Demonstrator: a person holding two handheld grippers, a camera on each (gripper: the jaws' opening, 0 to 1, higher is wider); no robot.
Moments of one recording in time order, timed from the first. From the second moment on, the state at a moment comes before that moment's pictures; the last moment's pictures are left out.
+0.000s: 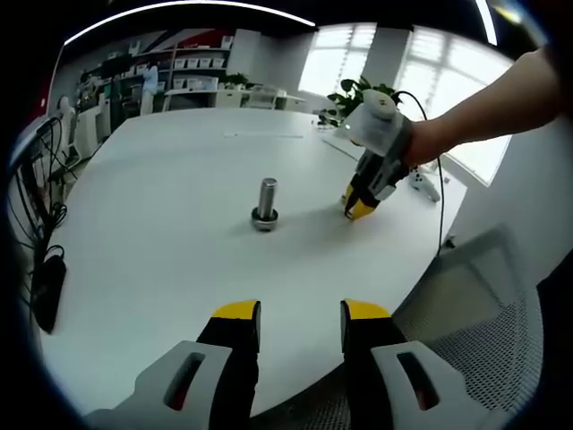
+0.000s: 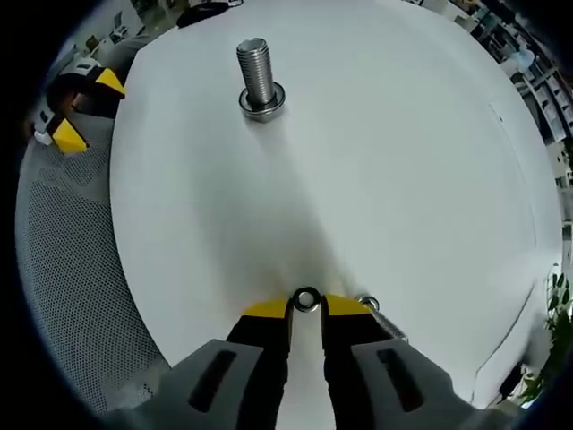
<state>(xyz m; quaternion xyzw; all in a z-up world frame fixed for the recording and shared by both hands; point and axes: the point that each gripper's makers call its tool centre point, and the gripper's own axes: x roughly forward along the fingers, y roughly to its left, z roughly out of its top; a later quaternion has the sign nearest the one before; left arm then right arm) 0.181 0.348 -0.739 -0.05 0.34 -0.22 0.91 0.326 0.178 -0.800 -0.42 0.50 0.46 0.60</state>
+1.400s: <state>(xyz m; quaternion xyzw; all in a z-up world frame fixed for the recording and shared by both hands) 0.182 0.348 -0.738 -0.06 0.34 -0.22 0.91 0.331 0.160 -0.780 -0.39 0.48 0.46 0.63</state>
